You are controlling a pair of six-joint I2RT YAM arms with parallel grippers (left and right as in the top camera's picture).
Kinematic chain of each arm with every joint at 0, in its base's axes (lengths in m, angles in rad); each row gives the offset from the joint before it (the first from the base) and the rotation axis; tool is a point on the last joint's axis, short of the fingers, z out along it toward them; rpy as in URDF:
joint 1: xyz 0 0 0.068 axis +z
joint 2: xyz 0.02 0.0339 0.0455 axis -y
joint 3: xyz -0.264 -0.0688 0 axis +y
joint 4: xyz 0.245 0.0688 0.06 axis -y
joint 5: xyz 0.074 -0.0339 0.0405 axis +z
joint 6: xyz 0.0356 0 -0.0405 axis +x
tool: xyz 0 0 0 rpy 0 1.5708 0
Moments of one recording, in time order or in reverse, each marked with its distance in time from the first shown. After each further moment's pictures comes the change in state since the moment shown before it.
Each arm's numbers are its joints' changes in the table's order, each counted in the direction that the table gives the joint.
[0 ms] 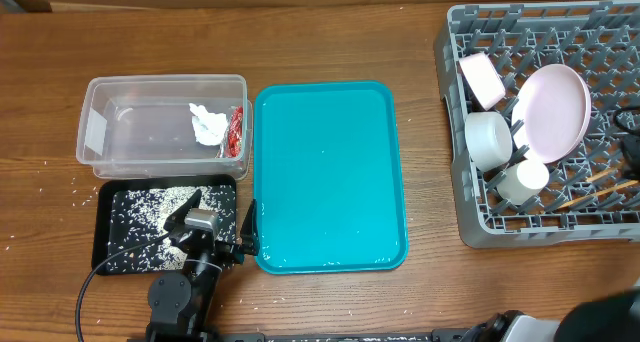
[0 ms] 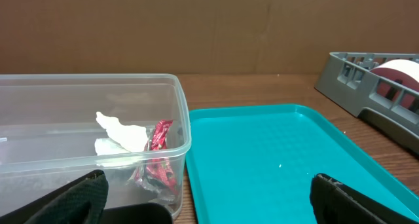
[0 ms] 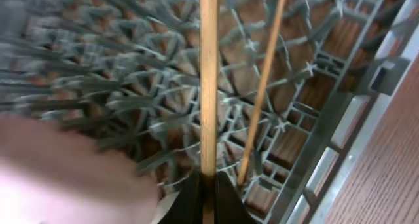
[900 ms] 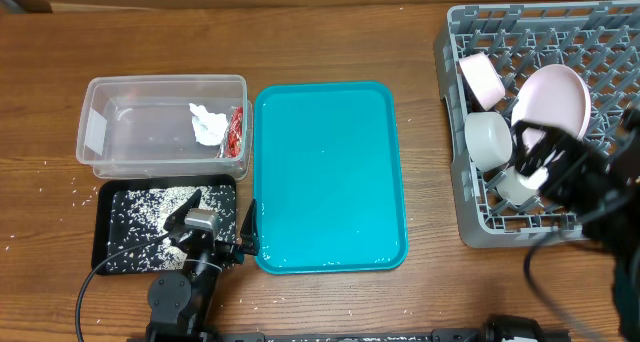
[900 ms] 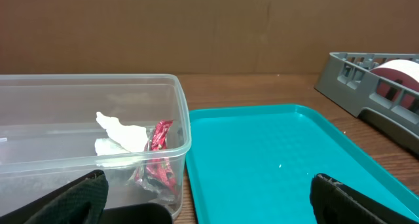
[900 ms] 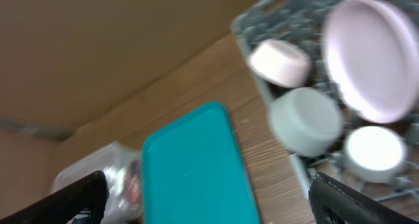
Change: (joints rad) left arm 0.000 0.000 0.000 0.000 0.000 0.000; right arm 0.516 0.642 0.003 -0.068 0.324 -0.028
